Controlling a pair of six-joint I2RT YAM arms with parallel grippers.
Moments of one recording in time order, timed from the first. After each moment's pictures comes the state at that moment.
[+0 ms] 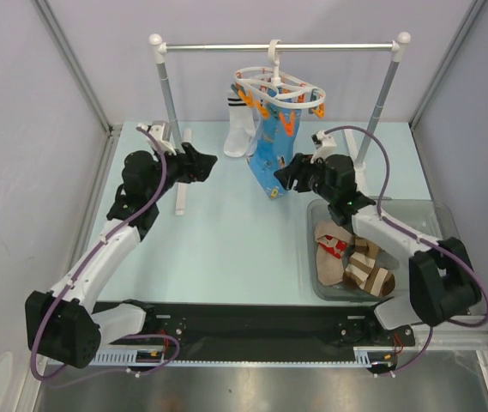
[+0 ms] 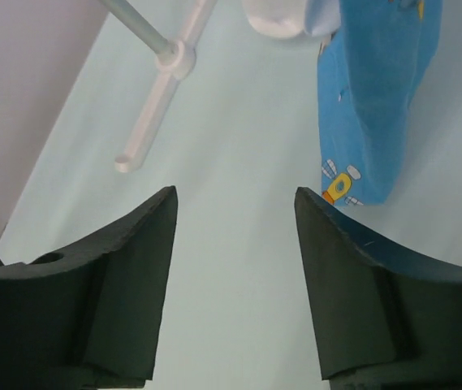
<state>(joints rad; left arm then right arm) -0.28 1.15 0.91 0.15 0.25 -0.40 0.44 1.38 0.89 0.31 -0.19 0.45</state>
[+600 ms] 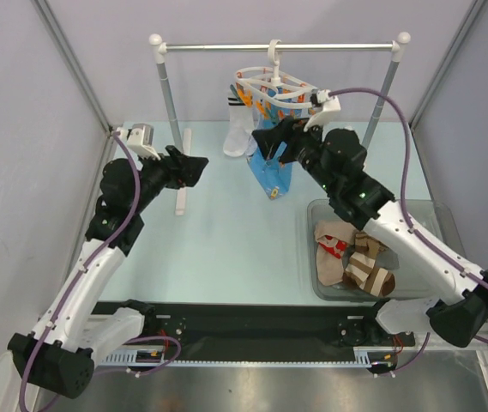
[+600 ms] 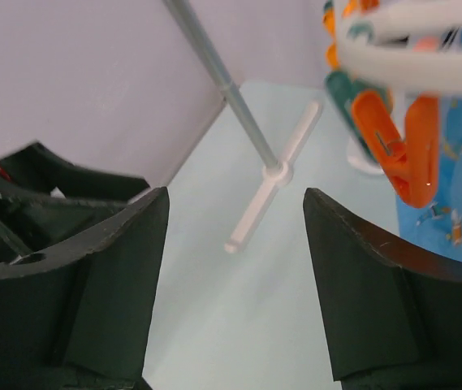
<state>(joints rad) -0.28 0.97 0.96 -0.05 0.23 -0.45 0.73 1.30 1.31 0.03 0.11 0.44</state>
